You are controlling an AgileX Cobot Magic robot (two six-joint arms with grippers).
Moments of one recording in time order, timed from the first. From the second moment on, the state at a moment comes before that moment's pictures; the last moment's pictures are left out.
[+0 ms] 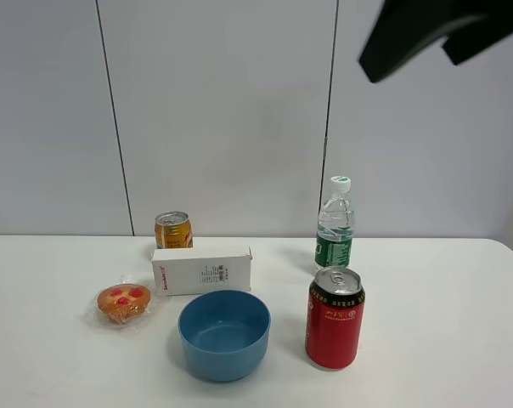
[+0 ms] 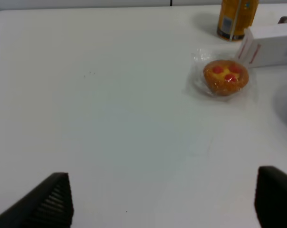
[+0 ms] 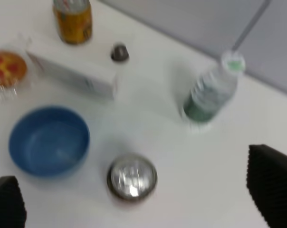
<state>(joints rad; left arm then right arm) 0.08 -0.01 -0.51 -0.06 1.05 0.05 0.73 1.06 -1.12 -0.27 0.86 0.15</state>
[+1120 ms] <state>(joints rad) 0.08 -0.01 -0.51 -0.06 1.05 0.05 -0.01 0.17 -0.52 0.07 0.93 0.03</state>
